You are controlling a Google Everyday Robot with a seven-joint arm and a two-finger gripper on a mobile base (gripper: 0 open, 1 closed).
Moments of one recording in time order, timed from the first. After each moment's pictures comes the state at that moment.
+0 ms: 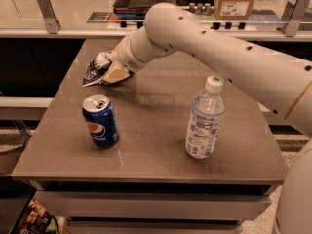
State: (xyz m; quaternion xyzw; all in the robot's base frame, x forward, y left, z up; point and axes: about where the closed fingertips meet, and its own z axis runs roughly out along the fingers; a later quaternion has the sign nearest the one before) arm 0.675 0.128 0.864 -0.64 0.63 0.11 0.42
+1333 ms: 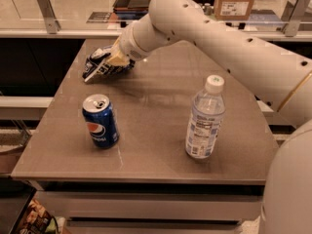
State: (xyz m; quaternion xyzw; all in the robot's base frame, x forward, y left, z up) arm 0.693 0.124 0.887 -0.64 0.62 0.12 0.43
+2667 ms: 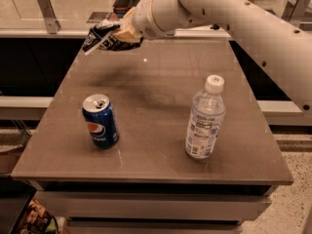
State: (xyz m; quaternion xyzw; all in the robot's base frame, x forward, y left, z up) arm 0.686 0.092 0.972 -0.61 0.60 0.13 0.51
